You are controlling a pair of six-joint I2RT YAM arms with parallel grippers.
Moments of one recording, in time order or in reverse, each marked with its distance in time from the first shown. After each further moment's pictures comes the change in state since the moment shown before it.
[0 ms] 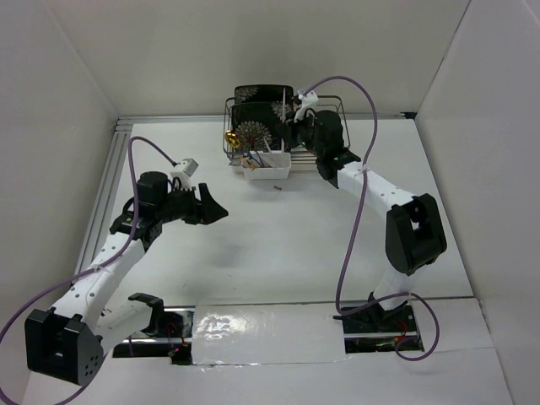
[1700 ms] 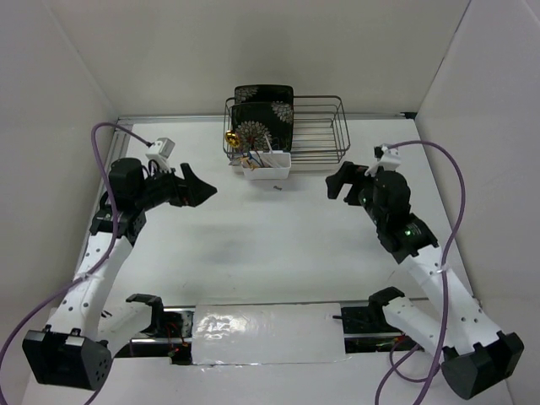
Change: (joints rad) left arm 0.135 -0.024 0.161 -0.014 0.060 0.033; right arm -0.069 -0.866 -0.472 -0.584 0.336 0.333
